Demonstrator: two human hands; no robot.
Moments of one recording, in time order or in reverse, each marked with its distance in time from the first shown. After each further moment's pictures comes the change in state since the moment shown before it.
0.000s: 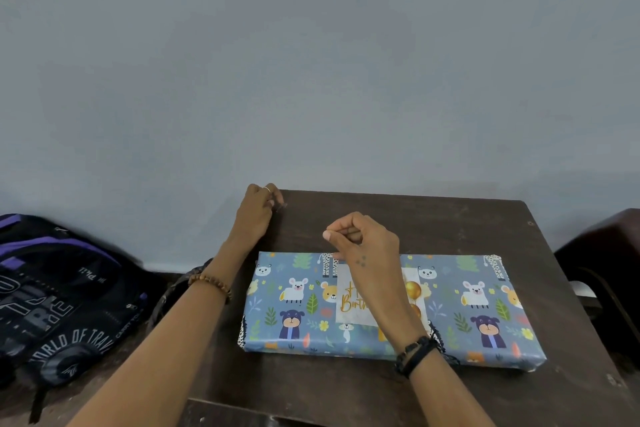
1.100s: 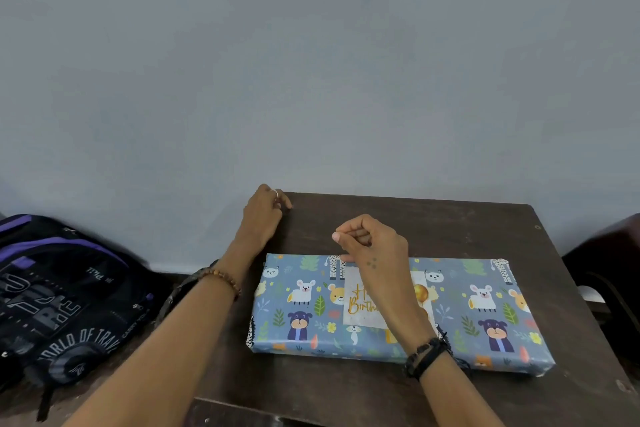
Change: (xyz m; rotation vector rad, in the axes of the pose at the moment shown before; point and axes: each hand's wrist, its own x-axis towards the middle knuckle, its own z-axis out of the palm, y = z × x) left_hand -0.002 0.016 -0.004 0.166 0.043 0.017; right_hand 0.001 0.000 -0.002 0.071 -0.003 0.042
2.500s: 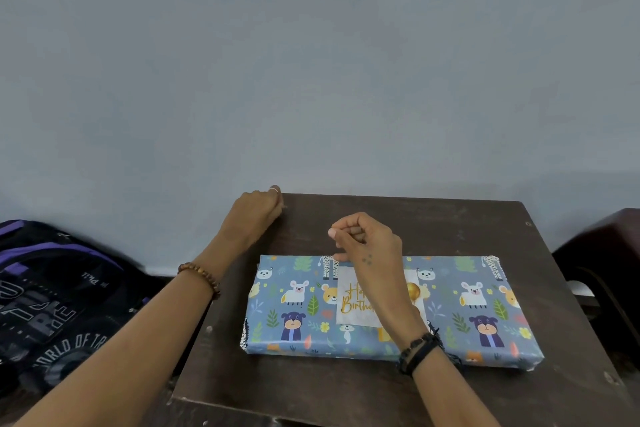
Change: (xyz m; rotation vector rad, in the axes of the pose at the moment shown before) left_hand -0.005 0.004 -0.020 0.428 -0.078 0.291; right_hand 0.000 -0.003 -0.002 0.092 0.010 0.045
